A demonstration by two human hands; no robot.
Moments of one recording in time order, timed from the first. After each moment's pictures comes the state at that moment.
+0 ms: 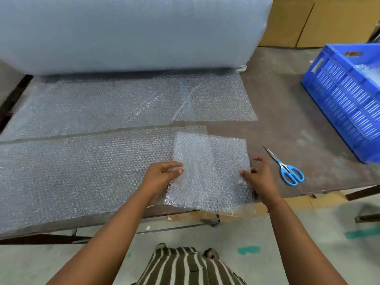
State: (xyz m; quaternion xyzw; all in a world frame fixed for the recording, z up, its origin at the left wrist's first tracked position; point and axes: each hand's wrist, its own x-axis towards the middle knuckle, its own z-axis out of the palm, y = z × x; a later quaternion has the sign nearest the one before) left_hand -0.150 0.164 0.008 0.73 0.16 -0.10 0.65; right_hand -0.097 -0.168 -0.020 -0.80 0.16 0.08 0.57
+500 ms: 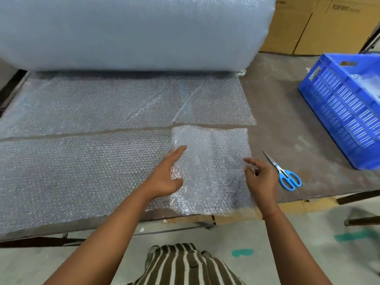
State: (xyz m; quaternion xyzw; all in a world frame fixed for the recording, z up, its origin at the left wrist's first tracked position) left_hand -0.140 0.167 0.028 0.86 -0.03 -0.14 0.49; right_hand -0.097 -0.153 -0.019 -0.88 0.06 -0.13 0.45
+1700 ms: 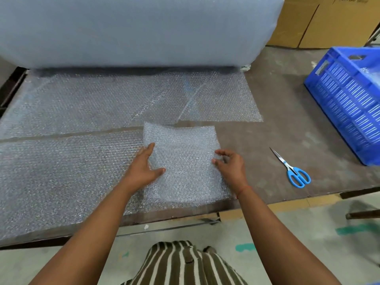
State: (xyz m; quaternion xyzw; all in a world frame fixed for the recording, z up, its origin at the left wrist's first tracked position) left_hand -0.126 0.247 -0.003 0.87 0.12 -0.10 0.47; right_hand -0.058 -0.058 -0.045 -0.85 0.08 0.05 0.51
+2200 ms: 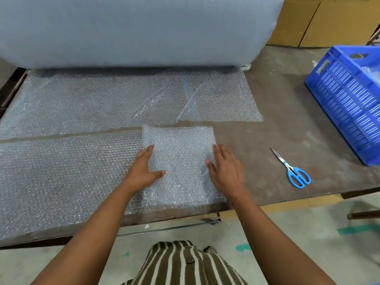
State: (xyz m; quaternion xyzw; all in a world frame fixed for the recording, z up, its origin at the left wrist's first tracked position) left_hand -0.126 0.249 -0.018 0.88 0.12 -0.11 0.45; right_hand -0.079 -0.048 -0.041 -0.98 -0.11 -0.03 0.16
